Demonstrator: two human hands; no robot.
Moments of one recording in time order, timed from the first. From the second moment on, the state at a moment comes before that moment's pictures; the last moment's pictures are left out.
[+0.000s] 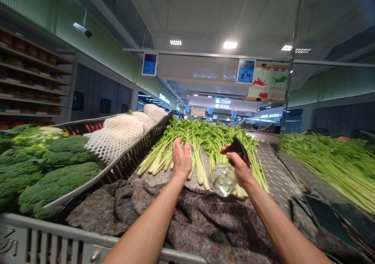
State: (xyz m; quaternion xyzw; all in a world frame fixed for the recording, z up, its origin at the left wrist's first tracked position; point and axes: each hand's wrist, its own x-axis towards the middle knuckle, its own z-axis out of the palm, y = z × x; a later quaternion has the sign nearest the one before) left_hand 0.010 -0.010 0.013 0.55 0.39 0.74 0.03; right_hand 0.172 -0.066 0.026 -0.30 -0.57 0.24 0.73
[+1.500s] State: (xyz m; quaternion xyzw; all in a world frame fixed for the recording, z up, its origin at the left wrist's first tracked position) left_hand 0.012 -0.008 0.010 0.58 0.41 0.70 0.01; right_hand 0.212 -0.053 0.030 -0.47 -0.46 0.06 0.75
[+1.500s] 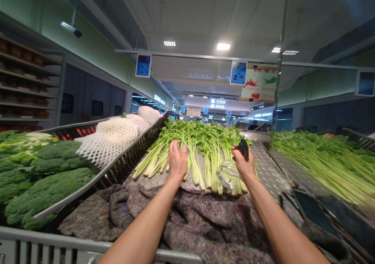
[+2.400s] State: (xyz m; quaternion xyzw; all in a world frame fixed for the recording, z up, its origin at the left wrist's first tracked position) left_hand -0.053 0.008 -0.006 0.60 0.38 0.71 -0.03; right_hand 0.217 -0.058 0.049 -0.53 -0.41 -0.01 0.74
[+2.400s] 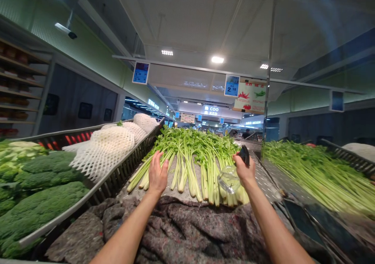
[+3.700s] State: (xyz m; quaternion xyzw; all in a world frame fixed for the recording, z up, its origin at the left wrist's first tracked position) left_hand -0.060 0.017 -0.007 0.61 0.40 0.68 -0.05; right_hand 0.120 -0.046 0.049 -0.45 -0.58 0.05 0.68
